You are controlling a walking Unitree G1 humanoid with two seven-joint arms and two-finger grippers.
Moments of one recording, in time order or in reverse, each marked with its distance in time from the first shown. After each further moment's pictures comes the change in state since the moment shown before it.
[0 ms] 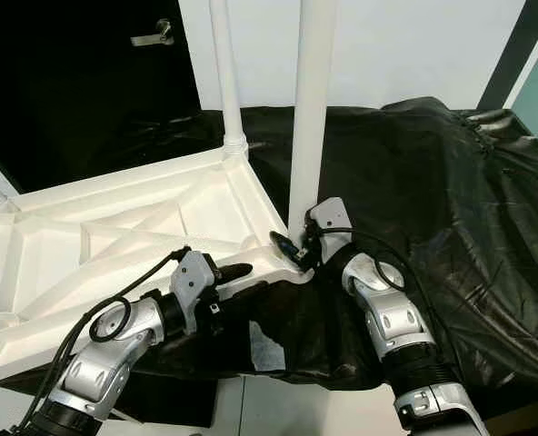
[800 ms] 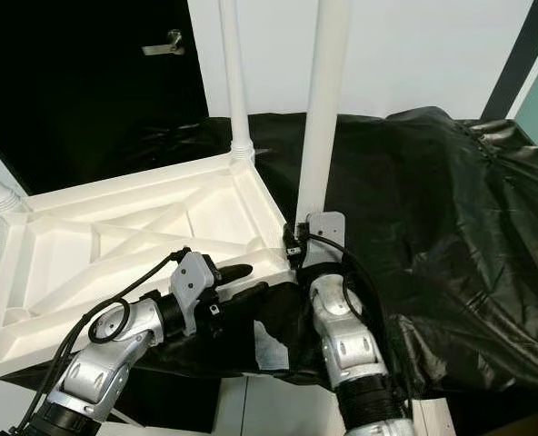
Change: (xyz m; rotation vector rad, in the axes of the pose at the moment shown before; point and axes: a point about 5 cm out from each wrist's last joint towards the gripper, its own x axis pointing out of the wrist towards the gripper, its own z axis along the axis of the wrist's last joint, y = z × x) left arm -0.001 0.000 0.002 0.009 -0.004 -0.002; right arm 0.004 0.028 -0.009 0.194 0.050 -0.658
